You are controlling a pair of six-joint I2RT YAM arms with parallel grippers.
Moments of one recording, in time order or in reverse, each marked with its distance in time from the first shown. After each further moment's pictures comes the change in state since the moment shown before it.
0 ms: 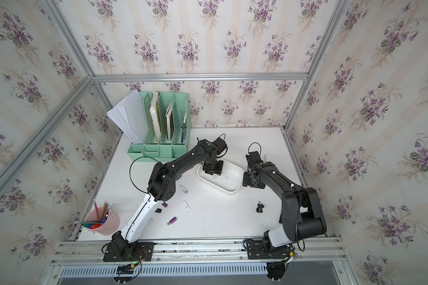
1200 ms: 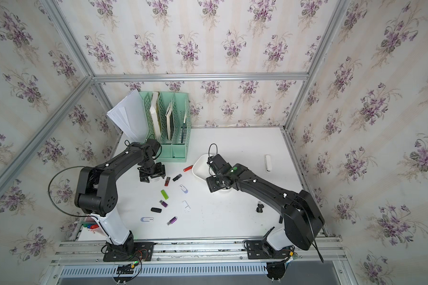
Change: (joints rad) left arm 0.585 -0.726 -1.070 0.174 -0.113 0.075; right arm 0.596 0.012 0.212 0.010 -0.037 -0.063
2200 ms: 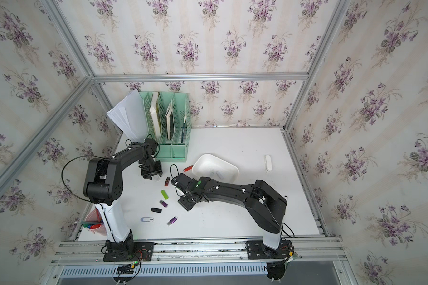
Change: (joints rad) left arm 0.062 0.154 0.056 0.102 -0.003 0.051; right arm 0.273 0.311 0.158 0.106 -0.017 -0.132
